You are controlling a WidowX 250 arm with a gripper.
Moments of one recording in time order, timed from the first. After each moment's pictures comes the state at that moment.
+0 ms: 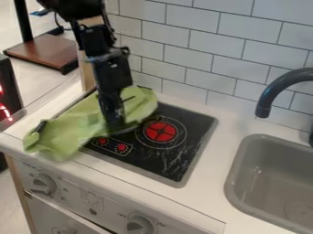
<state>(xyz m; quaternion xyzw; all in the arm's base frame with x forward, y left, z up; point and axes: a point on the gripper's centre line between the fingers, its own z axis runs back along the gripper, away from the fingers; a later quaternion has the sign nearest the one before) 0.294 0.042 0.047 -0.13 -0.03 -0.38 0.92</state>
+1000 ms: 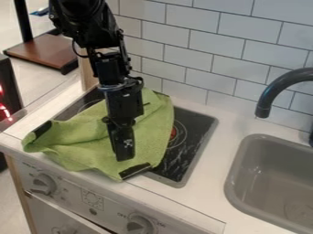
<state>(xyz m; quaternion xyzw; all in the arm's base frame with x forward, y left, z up) 0.283 0.028 0.018 -0.11 0.00 -0.39 0.91</state>
